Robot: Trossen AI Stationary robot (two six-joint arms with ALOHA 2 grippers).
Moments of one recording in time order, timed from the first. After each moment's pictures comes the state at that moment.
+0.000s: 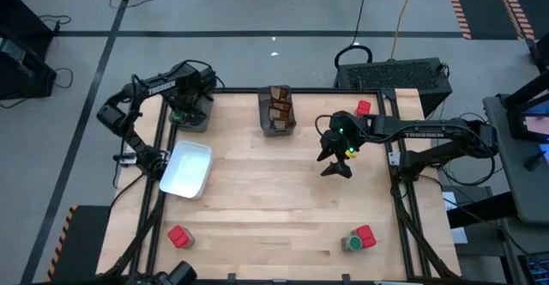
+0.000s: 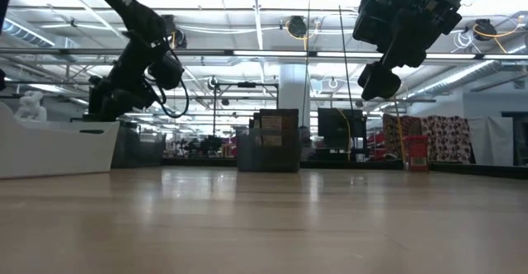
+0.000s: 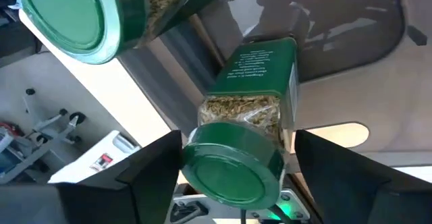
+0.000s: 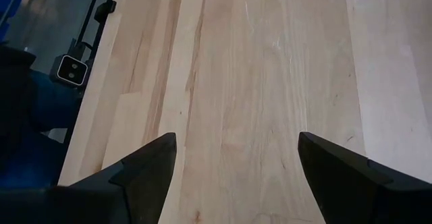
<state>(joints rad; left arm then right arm) 0.93 1.64 1.14 -1.36 -0.32 -0.10 -0.25 1.22 0.76 -0.43 -0.55 0.02</state>
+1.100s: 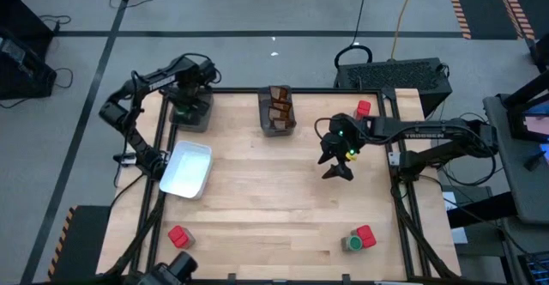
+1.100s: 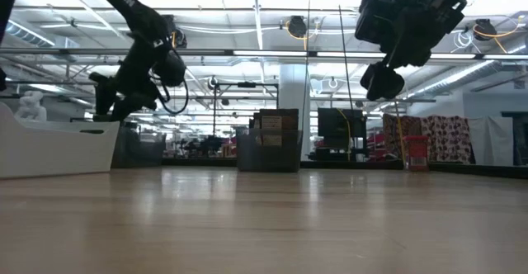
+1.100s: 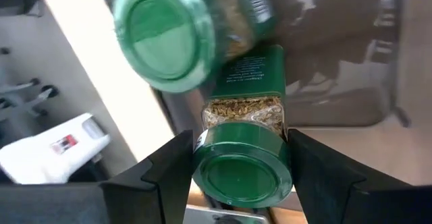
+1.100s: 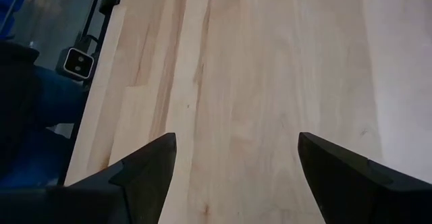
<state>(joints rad) 0.98 1.68 1.22 -1.34 -0.33 -0.30 -0.22 1.22 0.76 -0.45 -0.55 0.04</state>
